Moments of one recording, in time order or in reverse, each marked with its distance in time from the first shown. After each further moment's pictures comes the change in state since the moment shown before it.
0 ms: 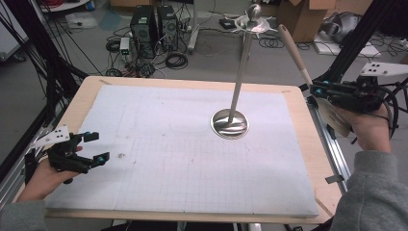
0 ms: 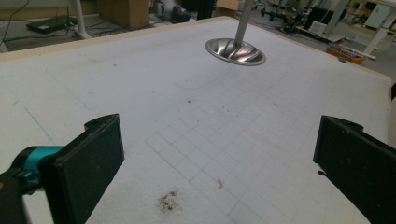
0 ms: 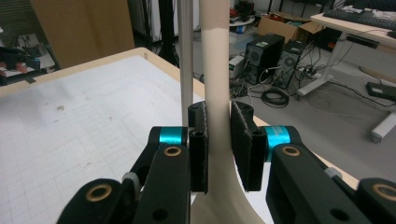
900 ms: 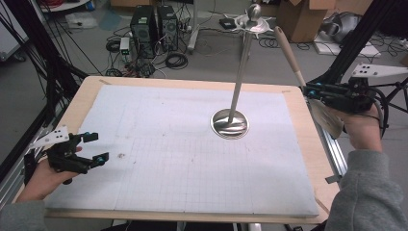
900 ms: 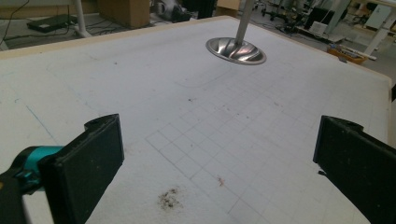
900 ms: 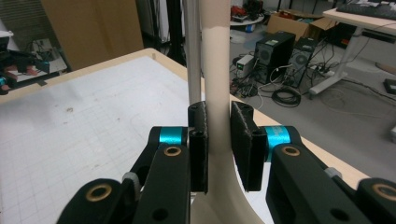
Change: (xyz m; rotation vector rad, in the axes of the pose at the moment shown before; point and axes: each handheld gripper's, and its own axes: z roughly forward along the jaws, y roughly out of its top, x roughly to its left) left arm 0.001 -0.002 -0.001 0.009 0.001 -0.001; right arm -0.002 -0.007 0.015 -0.002 0.042 0.022
